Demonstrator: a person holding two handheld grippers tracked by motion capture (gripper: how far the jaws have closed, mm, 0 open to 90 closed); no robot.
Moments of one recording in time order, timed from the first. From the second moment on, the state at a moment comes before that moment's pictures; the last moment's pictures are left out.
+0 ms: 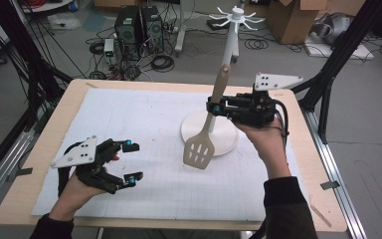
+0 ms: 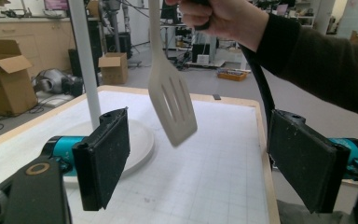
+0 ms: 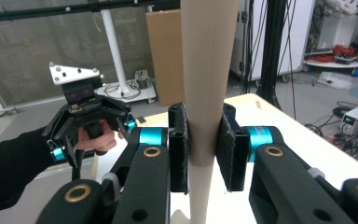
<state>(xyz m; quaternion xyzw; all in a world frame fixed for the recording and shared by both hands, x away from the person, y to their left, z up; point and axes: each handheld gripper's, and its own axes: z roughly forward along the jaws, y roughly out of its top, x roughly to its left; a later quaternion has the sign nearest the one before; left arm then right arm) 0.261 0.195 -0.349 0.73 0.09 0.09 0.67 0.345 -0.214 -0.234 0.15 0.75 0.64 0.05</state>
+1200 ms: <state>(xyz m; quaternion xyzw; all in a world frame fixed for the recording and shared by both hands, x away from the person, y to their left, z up) 0.264 0.208 -0.351 0.73 0.09 0.09 0.67 0.409 -0.235 -0.203 0.15 0.75 0.64 0.03</state>
